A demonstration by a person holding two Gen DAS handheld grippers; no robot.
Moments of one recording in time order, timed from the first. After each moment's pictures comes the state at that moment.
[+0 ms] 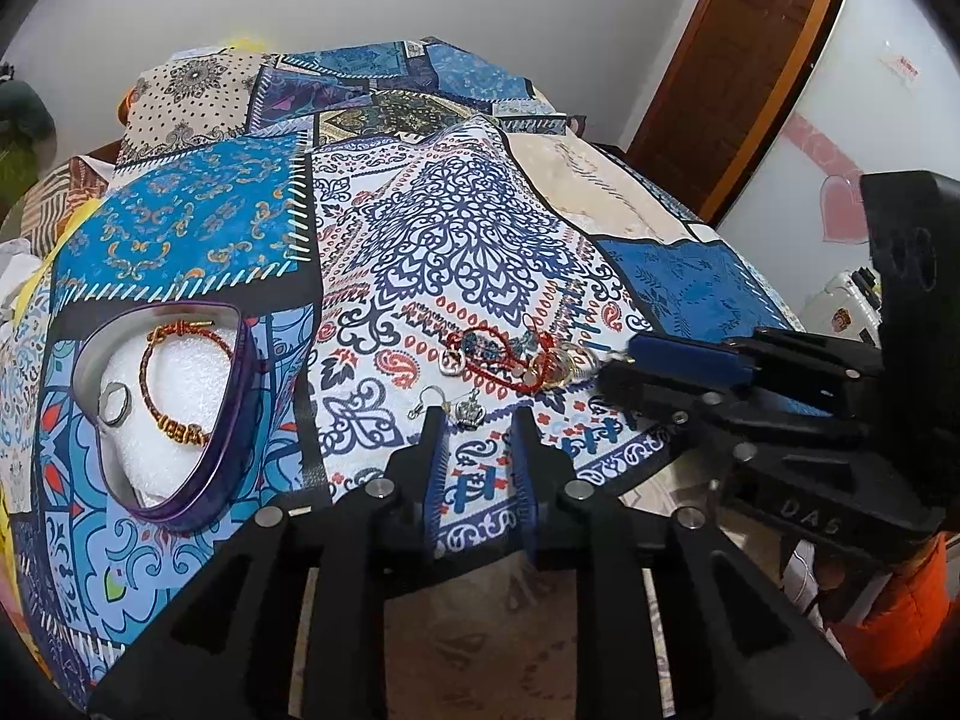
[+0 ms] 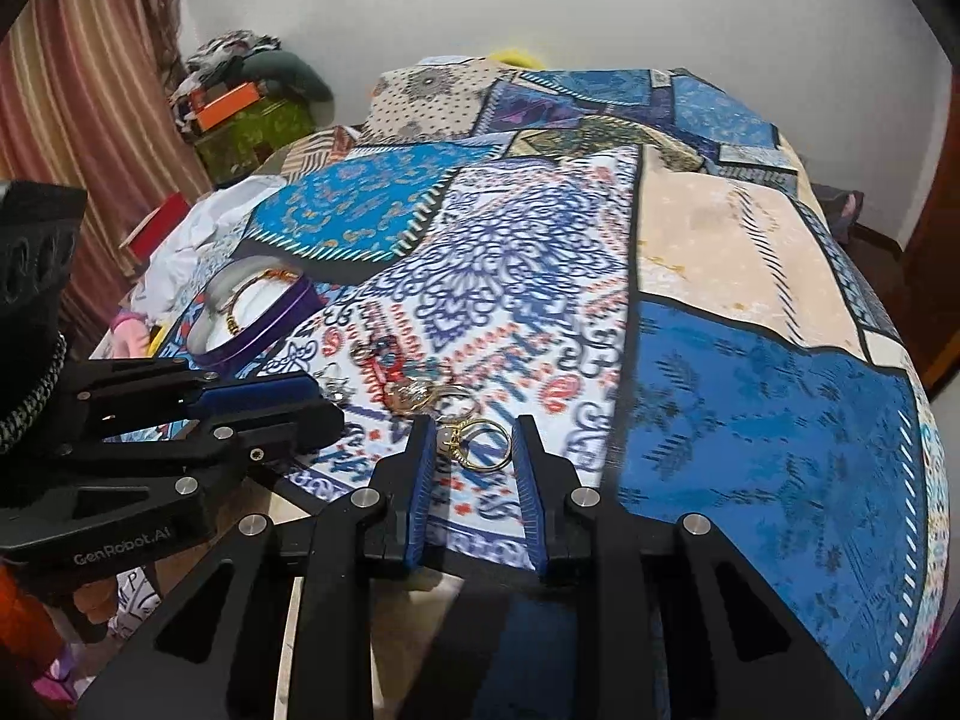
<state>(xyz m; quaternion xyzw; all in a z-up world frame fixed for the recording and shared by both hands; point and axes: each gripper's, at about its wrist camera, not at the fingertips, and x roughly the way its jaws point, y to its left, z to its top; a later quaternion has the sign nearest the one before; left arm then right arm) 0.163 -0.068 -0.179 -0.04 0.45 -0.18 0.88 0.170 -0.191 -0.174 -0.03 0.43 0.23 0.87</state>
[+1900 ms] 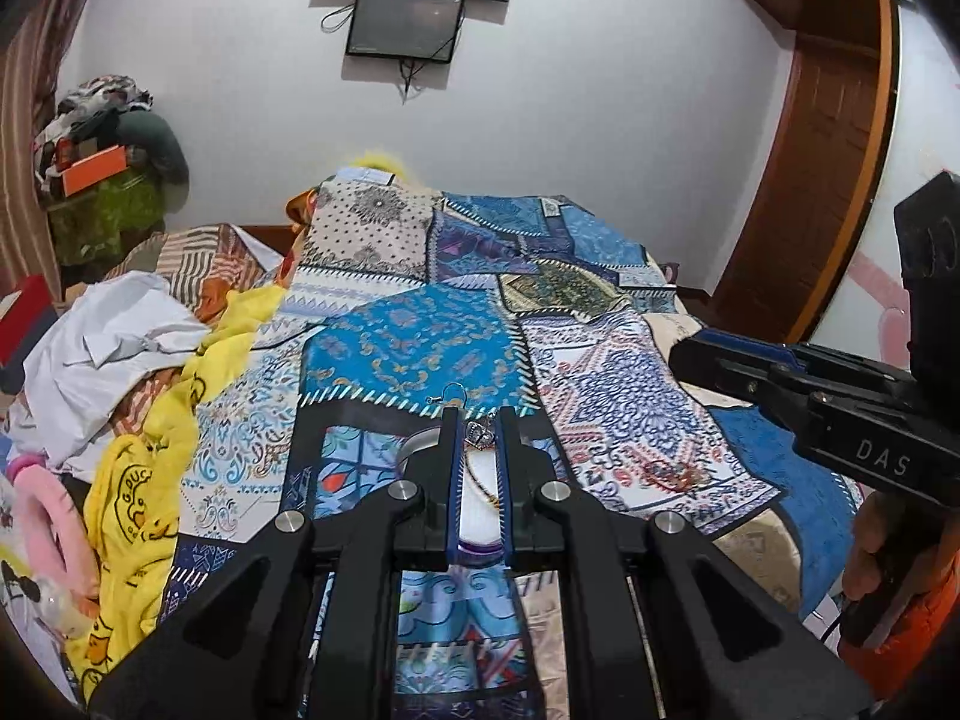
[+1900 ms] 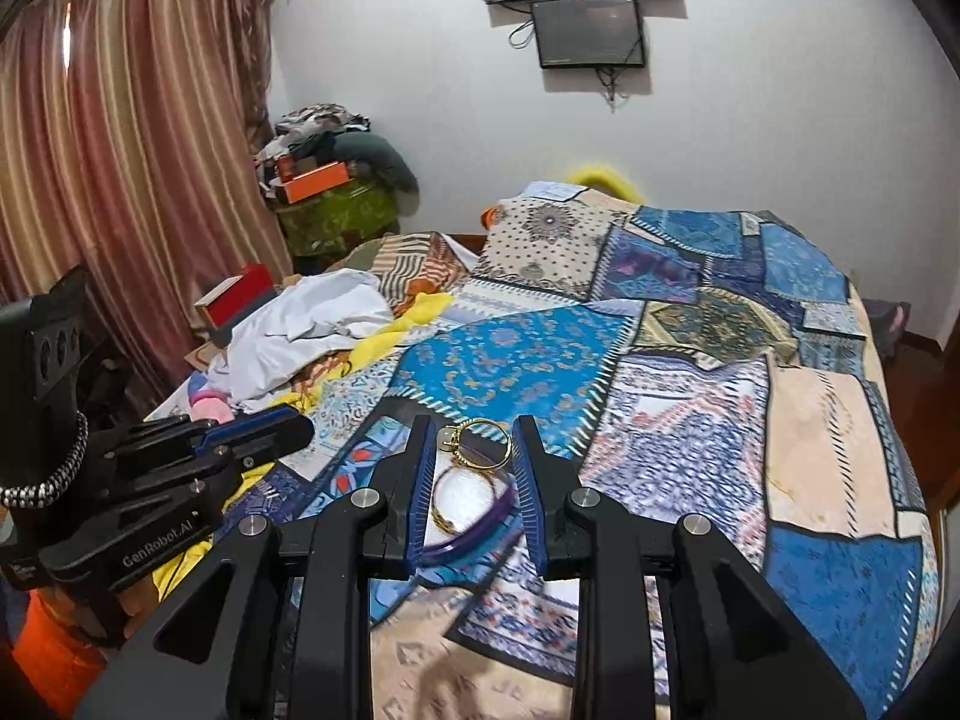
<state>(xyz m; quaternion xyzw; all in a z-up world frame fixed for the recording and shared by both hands) 0.106 0.072 -0.093 -0.08 0.31 -0.05 0.95 0.163 -0.085 -0.083 -0.02 0.32 0.31 0.89</state>
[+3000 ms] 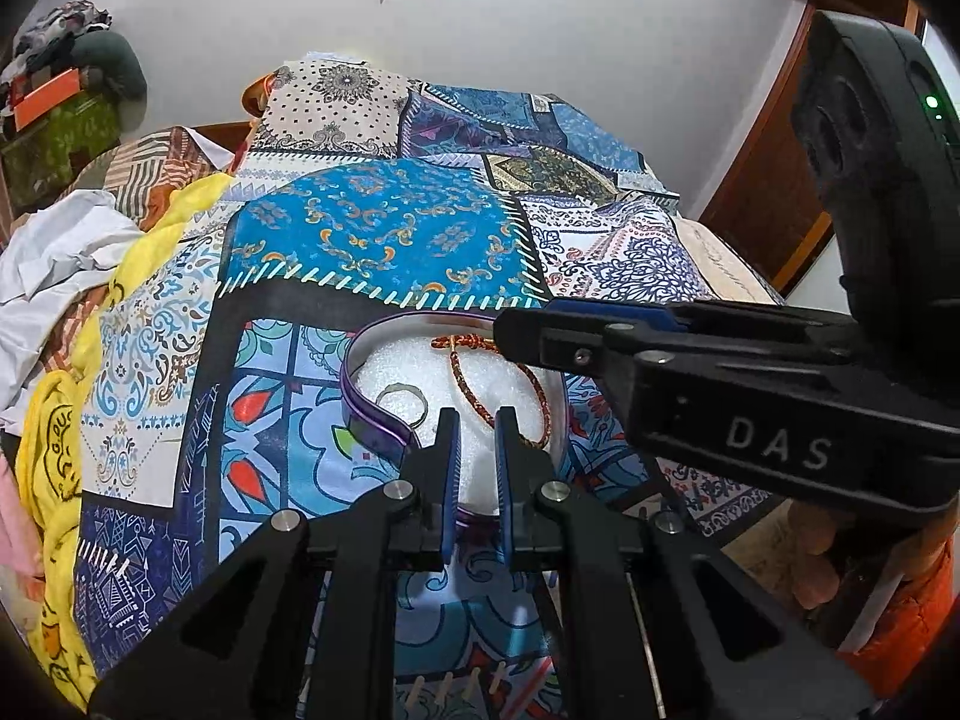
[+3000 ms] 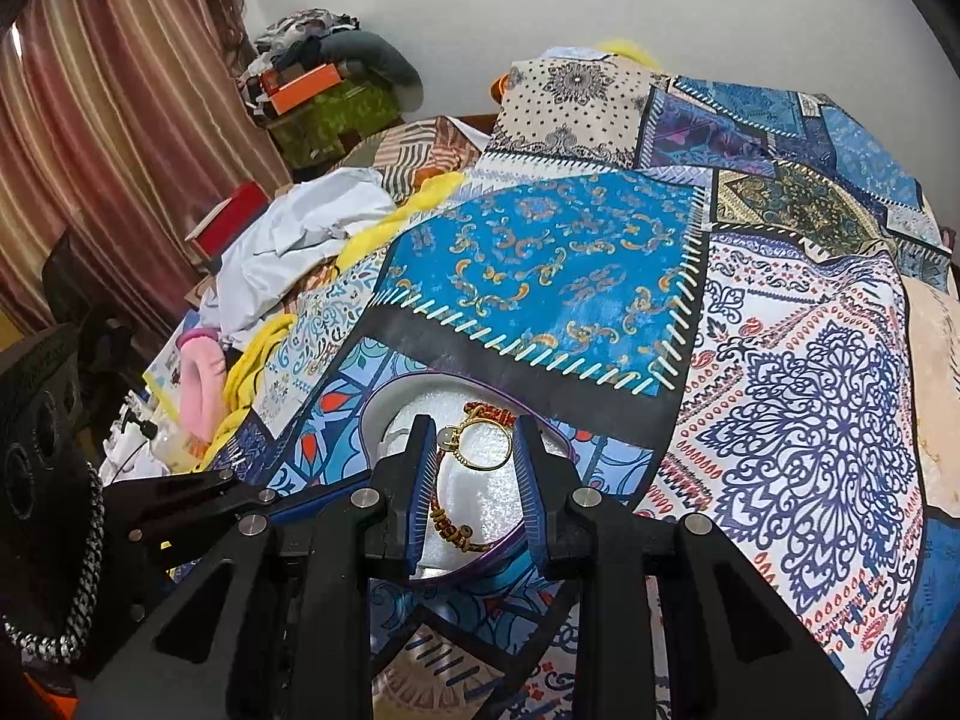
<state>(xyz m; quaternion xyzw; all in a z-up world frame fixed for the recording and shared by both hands) 0.156 0.066 -0.180 -0.10 0.41 -0.09 0.90 0.219 -0.034 -0.165 -0.02 0.45 0.33 0.83</state>
